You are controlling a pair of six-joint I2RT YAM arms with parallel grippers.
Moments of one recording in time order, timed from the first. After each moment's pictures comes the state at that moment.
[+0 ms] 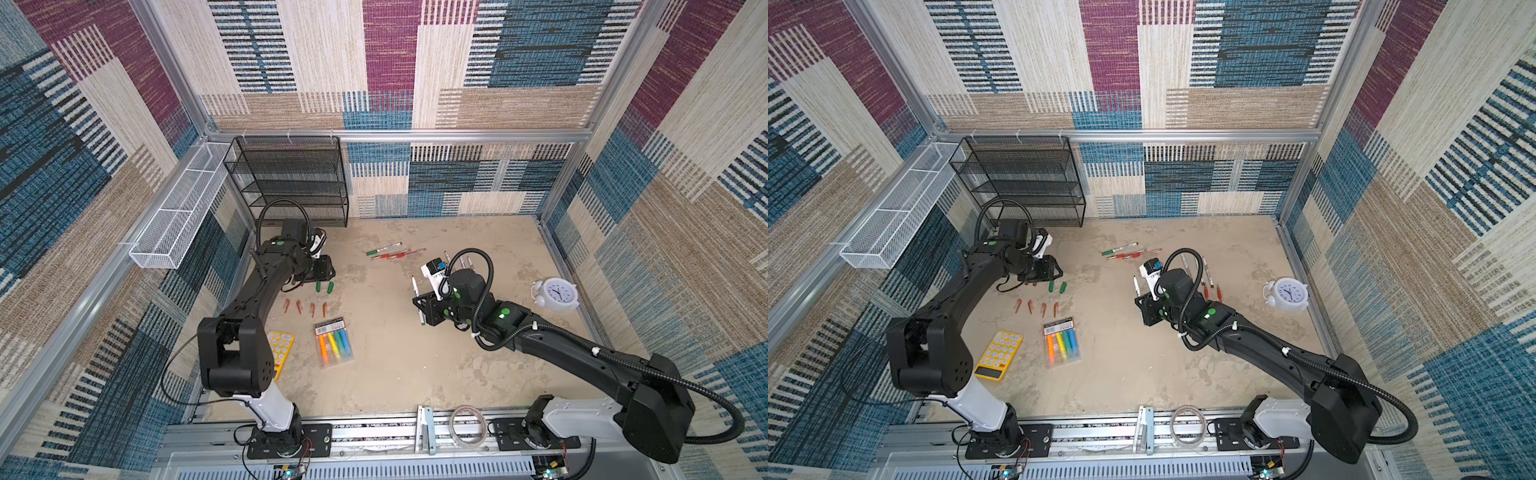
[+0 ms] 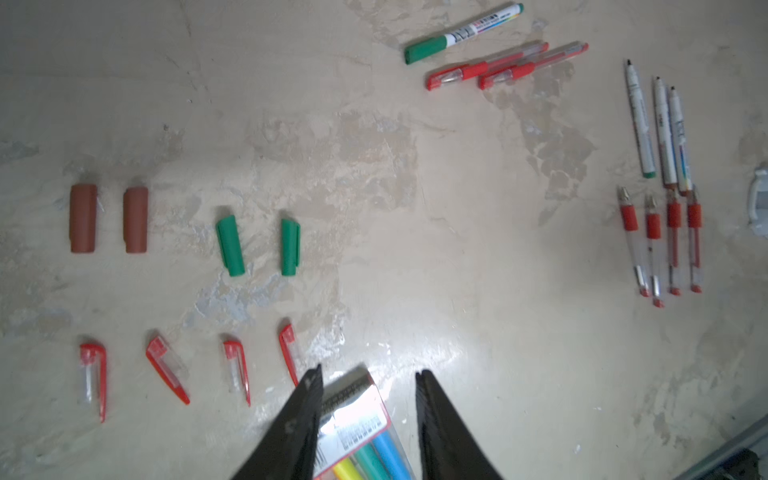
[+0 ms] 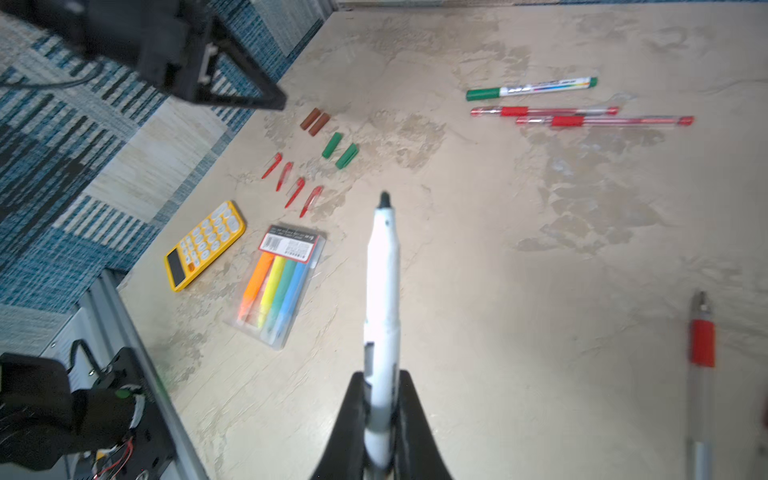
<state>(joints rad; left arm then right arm) -0.06 1.61 1.36 -0.83 0.31 -0.05 0.72 1.29 0.92 -0.21 -0.12 0.34</state>
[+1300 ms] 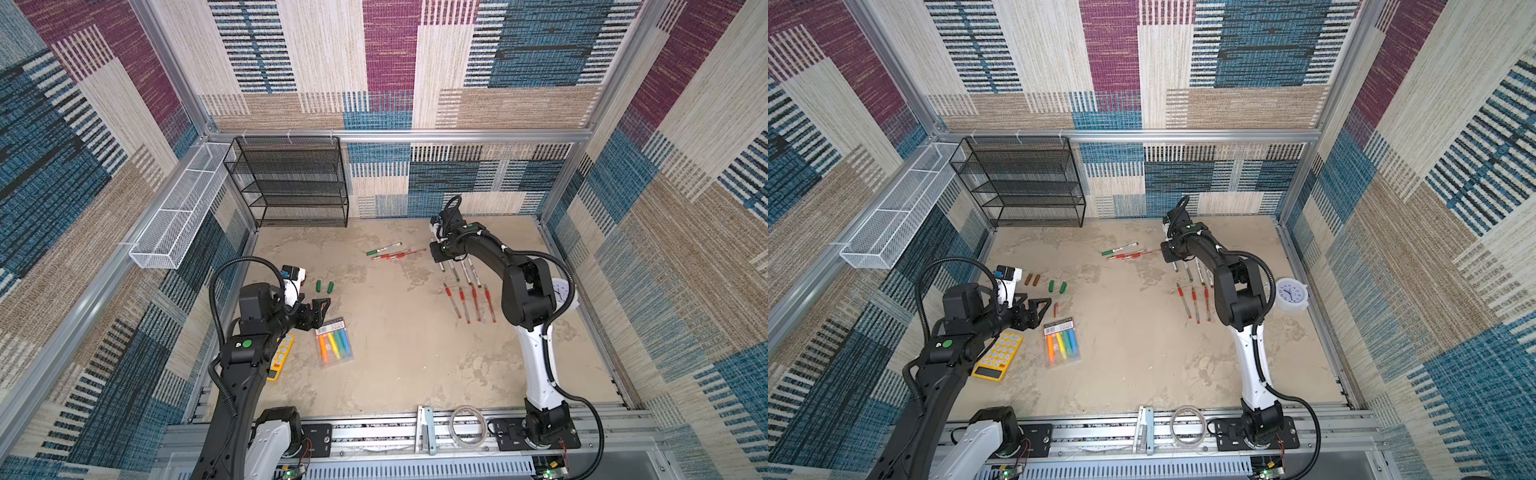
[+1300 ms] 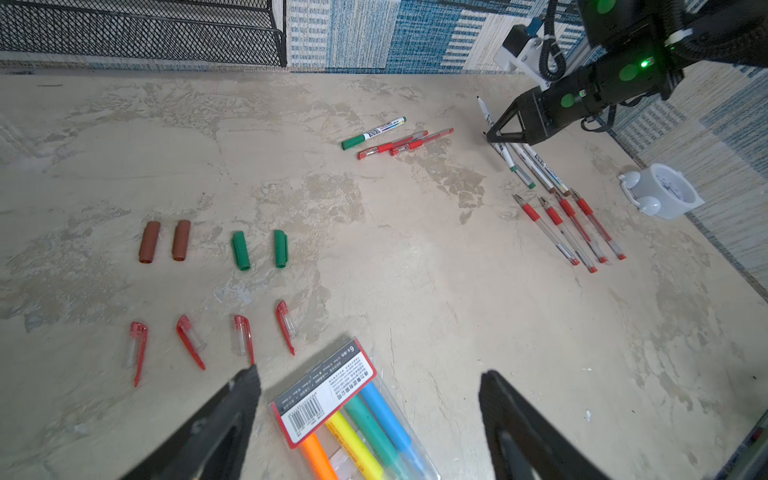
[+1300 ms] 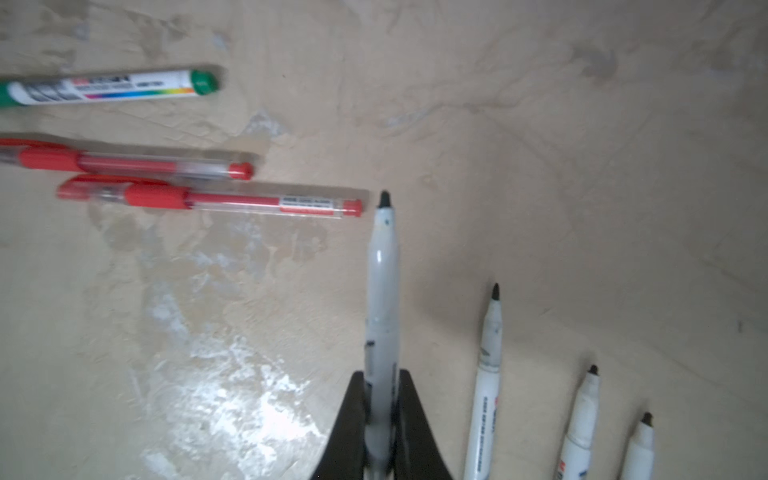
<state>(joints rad) 0.07 0.83 0.72 -0.49 0.48 0.06 0.31 2.33 1.99 -0.73 -0.04 0.00</state>
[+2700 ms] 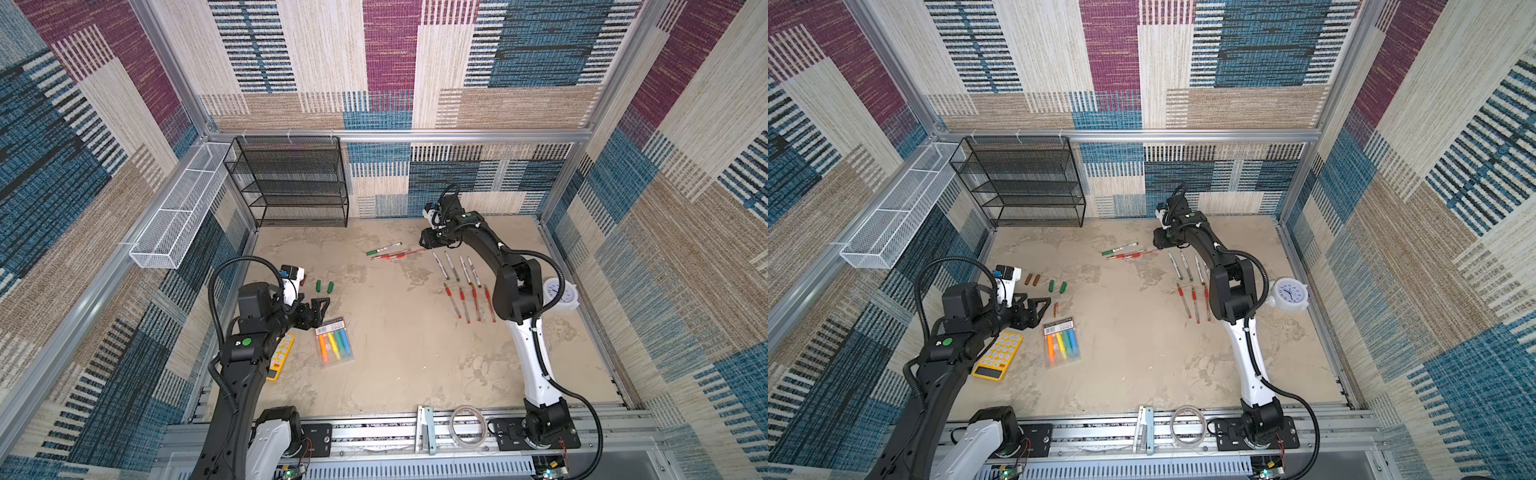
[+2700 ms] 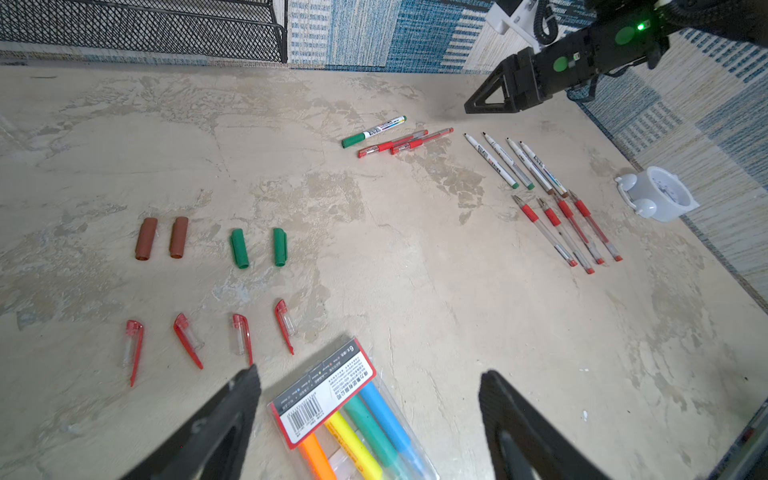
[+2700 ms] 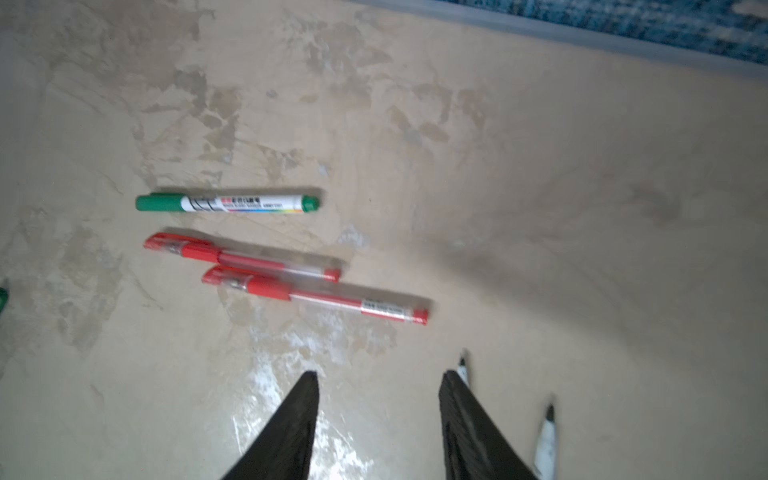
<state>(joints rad) 0.09 0.85 0.72 -0.48 0.50 0.06 0.30 2.52 2.37 -0.80 -0.27 0.03</state>
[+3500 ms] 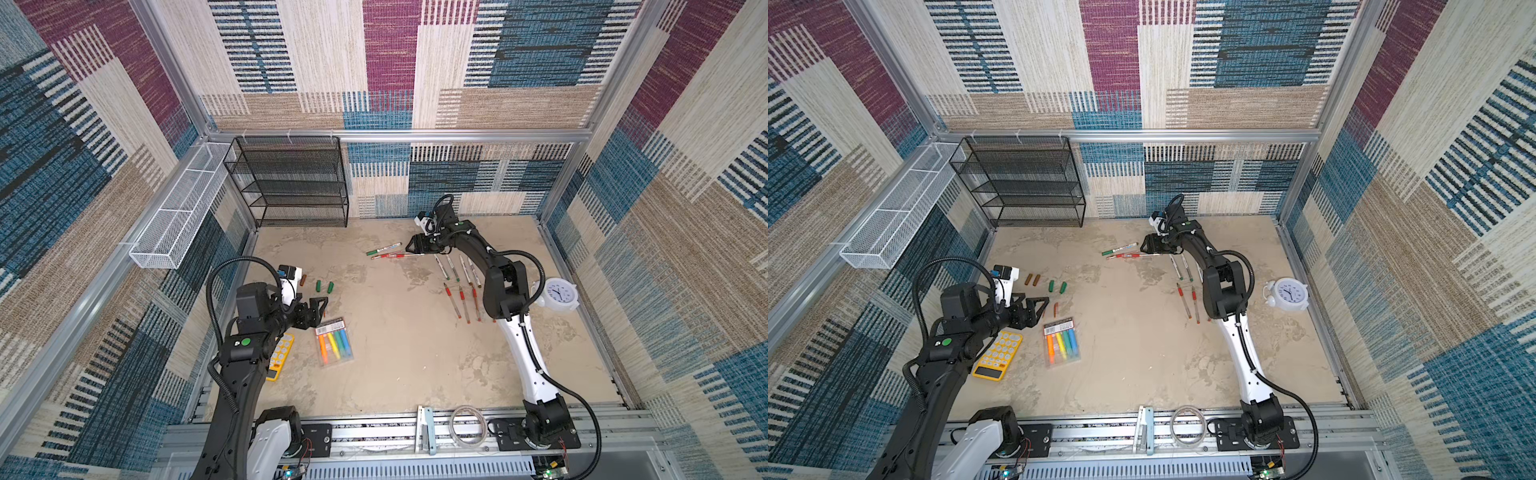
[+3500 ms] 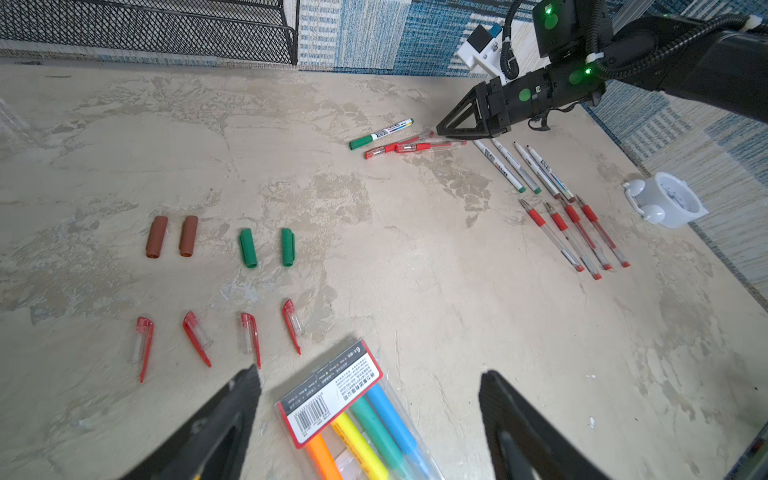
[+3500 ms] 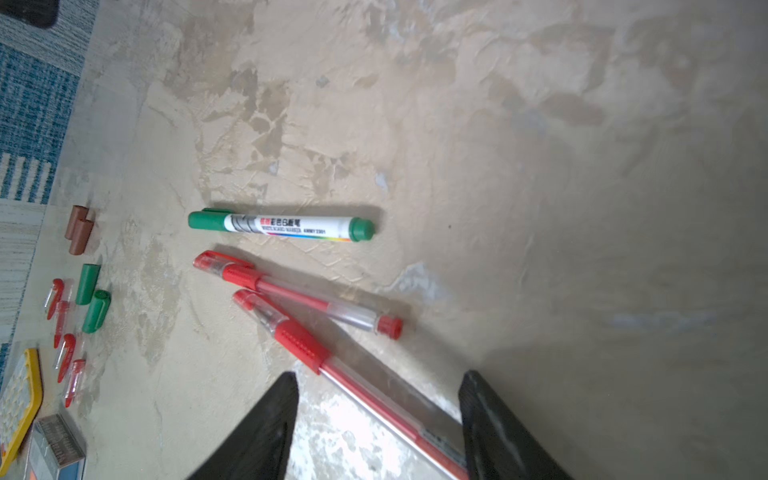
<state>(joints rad) 0.11 0.85 0.72 -0.48 0.50 0.06 0.29 2.65 2.40 -0.73 -0.52 0.12</state>
